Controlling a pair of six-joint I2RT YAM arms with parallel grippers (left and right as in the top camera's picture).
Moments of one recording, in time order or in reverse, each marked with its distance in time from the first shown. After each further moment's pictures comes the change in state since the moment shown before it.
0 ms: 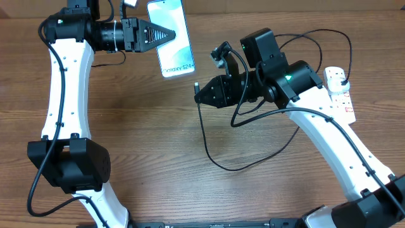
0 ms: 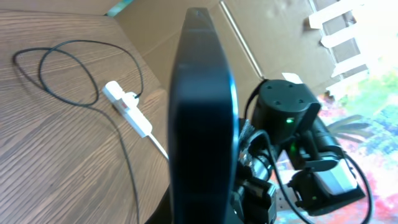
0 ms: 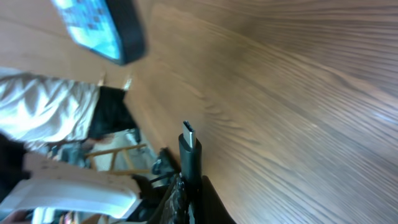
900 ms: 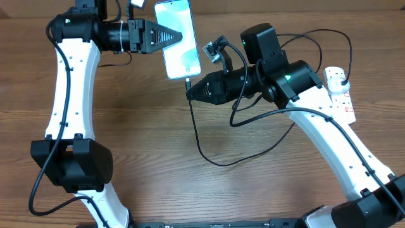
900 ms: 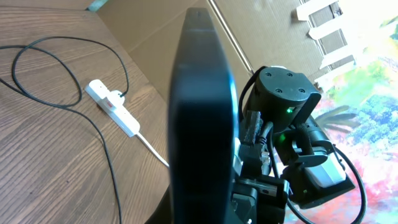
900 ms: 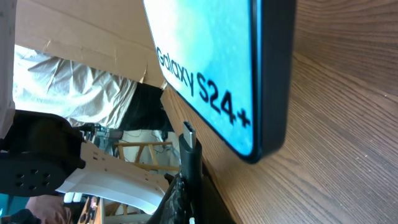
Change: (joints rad) left arm -0.035 0.000 0.000 -0.003 0.027 0.011; right arm 0.000 0.002 0.000 0.122 -0.153 0.028
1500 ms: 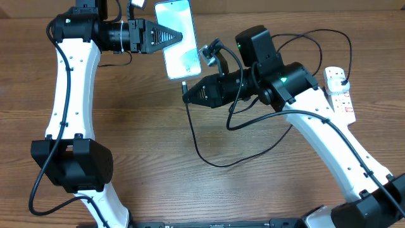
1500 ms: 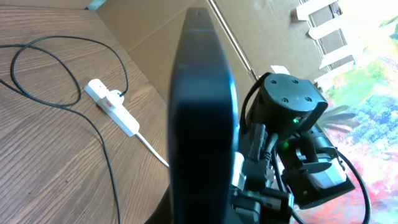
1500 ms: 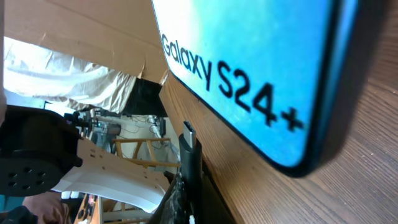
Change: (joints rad) left arm -0.006 0.000 0.000 0.000 0.000 -0.002; right arm 0.032 0.000 0.000 -0.003 0.023 0.004
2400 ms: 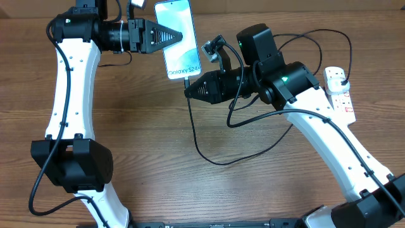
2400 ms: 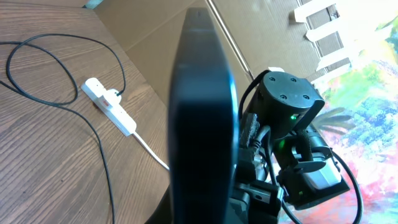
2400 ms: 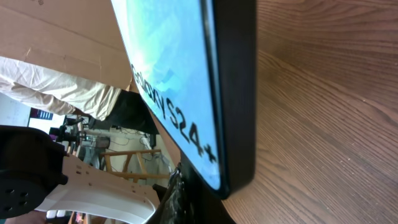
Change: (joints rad) left arm 0.000 0.000 0.000 0.000 0.008 -0.018; right arm -0.012 0.000 0.000 0.030 0.061 0.029
